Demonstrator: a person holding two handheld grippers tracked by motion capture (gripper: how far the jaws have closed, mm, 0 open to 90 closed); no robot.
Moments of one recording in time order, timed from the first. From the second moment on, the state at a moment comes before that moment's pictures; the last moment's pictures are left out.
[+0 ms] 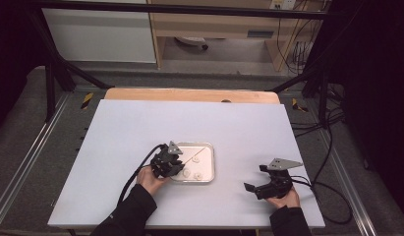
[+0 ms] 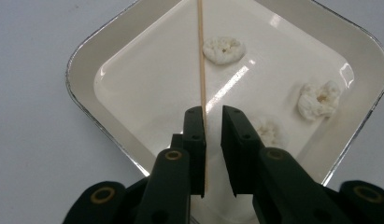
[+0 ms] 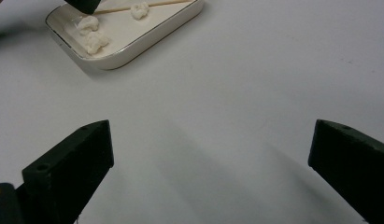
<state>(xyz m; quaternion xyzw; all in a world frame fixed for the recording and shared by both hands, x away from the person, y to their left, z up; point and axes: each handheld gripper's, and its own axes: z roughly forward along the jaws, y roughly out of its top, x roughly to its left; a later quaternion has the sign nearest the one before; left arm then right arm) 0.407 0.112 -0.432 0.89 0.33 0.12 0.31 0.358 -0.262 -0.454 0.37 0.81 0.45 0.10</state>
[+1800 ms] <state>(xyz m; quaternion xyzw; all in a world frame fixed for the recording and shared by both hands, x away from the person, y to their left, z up) 0.406 0.106 -0.438 0.87 0.35 0.14 0.31 0.358 -0.262 -0.454 0.37 0.81 0.45 0.10</state>
